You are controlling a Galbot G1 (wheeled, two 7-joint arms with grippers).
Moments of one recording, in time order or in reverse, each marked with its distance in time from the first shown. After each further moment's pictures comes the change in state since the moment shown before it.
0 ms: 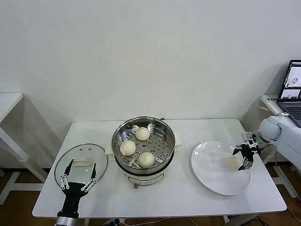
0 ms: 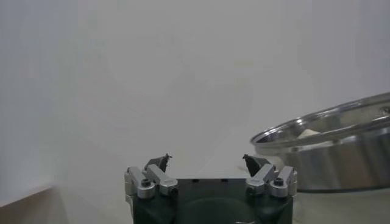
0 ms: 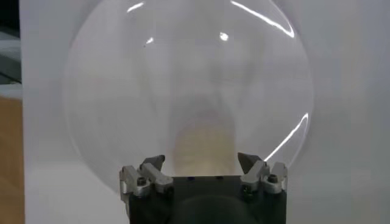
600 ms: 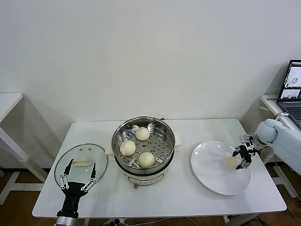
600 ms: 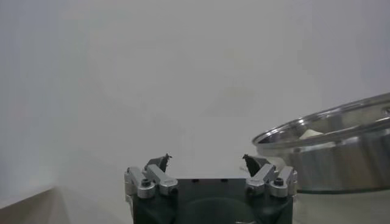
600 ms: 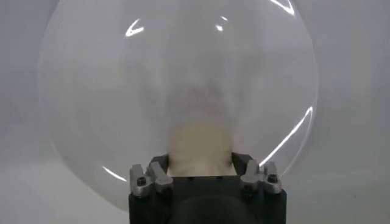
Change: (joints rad) left arm -0.001 0.001 0.001 -0.003 -0.001 0.002 0.001; right arm -0.019 0.019 0.018 -0.016 -0.029 -0.005 0.028
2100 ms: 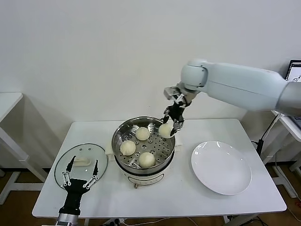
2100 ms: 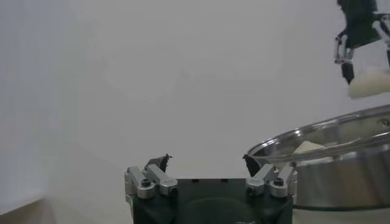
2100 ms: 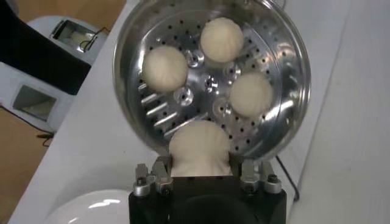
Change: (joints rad) left arm -0.022 0.012 0.017 -0.004 -0.002 -0.006 -0.006; right arm 0.687 0.504 -0.546 0.263 0.516 -0.164 -0.083
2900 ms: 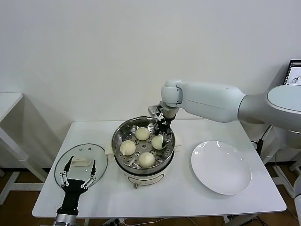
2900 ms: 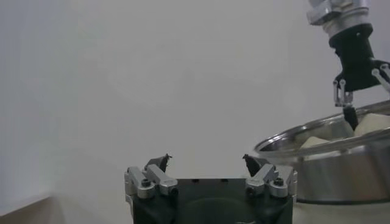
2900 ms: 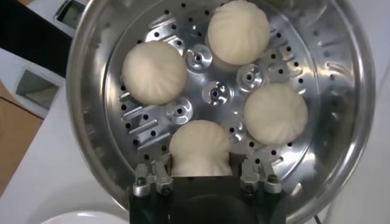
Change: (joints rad) left arm 0.001 0.002 -0.012 0.008 -0.002 -0.005 -0.001; right arm -0.140 0.134 -0.020 -0.118 -0.083 -0.008 0.023
